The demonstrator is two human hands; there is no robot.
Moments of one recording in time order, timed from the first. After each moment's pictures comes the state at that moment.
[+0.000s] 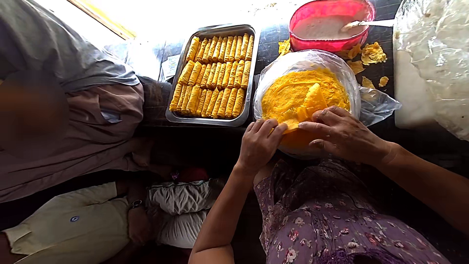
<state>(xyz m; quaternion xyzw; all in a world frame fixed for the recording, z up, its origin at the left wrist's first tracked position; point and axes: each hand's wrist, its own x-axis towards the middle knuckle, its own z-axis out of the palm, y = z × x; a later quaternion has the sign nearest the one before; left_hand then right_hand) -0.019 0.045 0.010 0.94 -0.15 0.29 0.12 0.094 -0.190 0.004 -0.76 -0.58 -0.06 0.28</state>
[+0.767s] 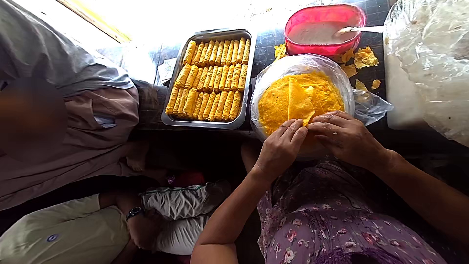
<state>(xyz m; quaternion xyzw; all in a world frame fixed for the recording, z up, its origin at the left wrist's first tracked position) -0.007 -0.004 0.011 0.93 -0.18 0.28 0.17 0.084 -0.200 0.006 -0.77 -0.53 -0.10 0.35</state>
